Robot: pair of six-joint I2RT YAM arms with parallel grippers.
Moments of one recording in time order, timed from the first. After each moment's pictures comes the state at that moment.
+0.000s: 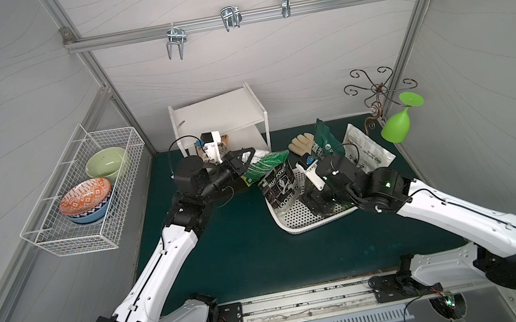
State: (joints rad) left arm -0.37 1.12 1.04 0.04 0.51 -0.95; right arm 1.01 1.22 1.32 -0.88 0.26 0.16
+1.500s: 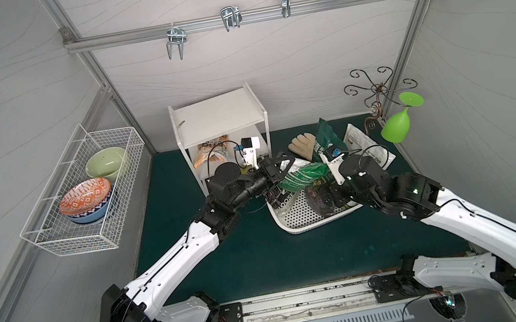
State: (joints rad) left arm -0.68 1.22 0.98 0.25 0.39 -1.13; right arm 0.94 1.06 1.23 -0.86 0.36 0.24
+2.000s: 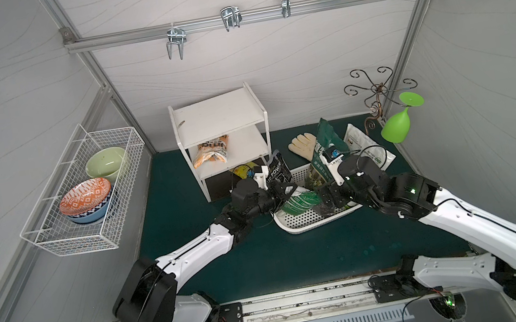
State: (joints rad) left arm -0.69 1.37 0.74 0.39 0.38 -1.27; right arm 0.93 1.07 1.21 -0.85 0.35 0.23
